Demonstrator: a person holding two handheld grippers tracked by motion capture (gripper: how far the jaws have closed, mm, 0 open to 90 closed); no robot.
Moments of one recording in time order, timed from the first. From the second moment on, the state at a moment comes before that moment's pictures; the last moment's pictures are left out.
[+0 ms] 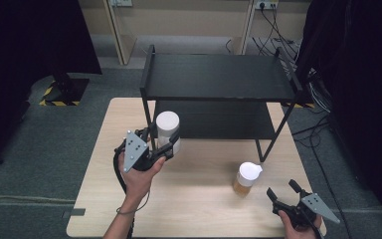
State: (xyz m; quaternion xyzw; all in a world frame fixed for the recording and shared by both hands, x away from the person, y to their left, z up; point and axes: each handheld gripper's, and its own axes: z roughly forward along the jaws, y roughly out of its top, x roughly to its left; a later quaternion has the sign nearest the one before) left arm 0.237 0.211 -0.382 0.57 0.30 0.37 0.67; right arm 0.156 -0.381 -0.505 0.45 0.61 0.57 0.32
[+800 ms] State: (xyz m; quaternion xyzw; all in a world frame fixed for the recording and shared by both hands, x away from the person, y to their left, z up) left arm 0.244 0.208 -0.350 0.56 0.30 0.37 0.68; right arm 0.156 -0.381 -0.505 0.45 0.61 0.57 0.32
